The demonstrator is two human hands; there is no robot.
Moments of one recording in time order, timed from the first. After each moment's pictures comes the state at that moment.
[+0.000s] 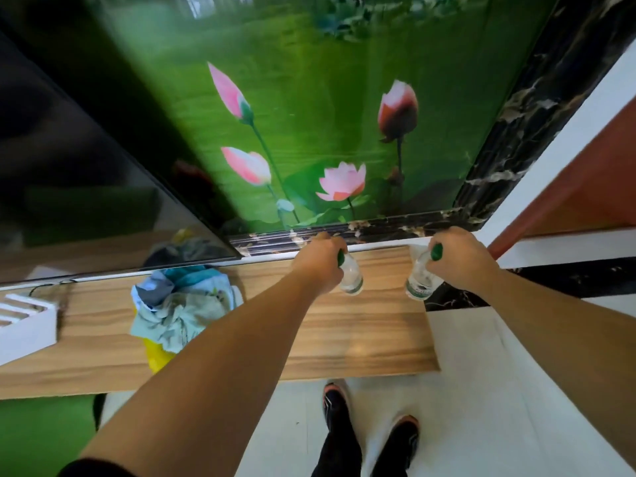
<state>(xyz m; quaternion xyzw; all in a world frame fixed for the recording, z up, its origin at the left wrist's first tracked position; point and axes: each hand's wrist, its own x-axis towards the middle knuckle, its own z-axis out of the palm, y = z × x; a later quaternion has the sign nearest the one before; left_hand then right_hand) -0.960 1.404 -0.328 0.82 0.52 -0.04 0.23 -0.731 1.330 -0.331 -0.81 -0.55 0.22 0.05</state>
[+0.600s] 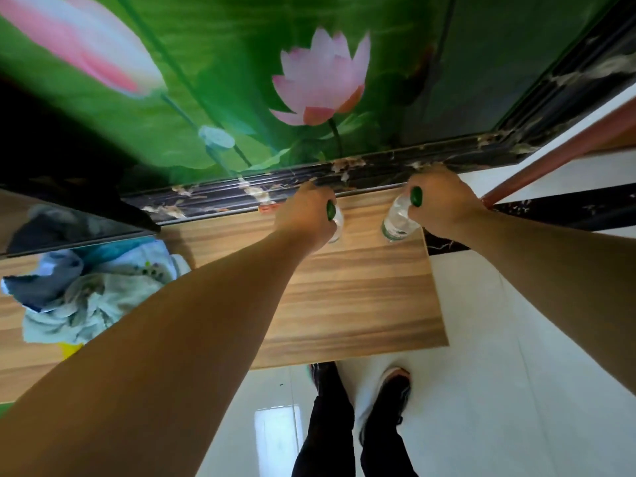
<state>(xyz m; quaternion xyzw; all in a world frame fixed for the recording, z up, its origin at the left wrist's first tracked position) -0.925 1.502 -0.503 0.80 0.53 -0.06 0.26 -0.722 1.438 -0.488 -0.79 -0.56 0.27 0.02</state>
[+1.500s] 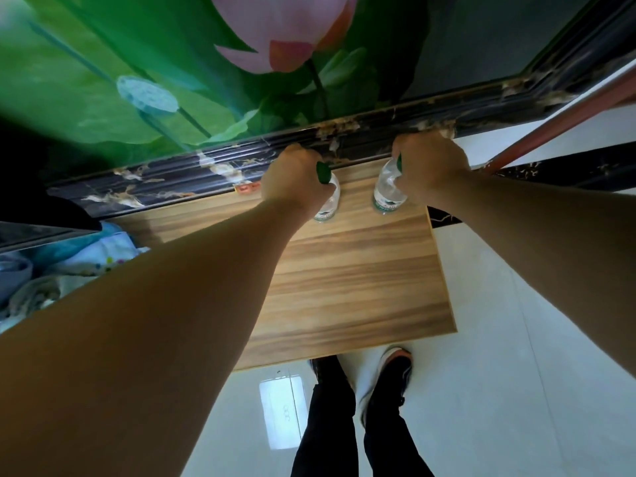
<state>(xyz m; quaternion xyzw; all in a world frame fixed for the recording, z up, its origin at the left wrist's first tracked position) -0.906 1.534 -0.555 0.79 0.56 -0.02 0.25 -0.729 1.472 -0.543 -0.80 -0.56 0.23 -0.03</state>
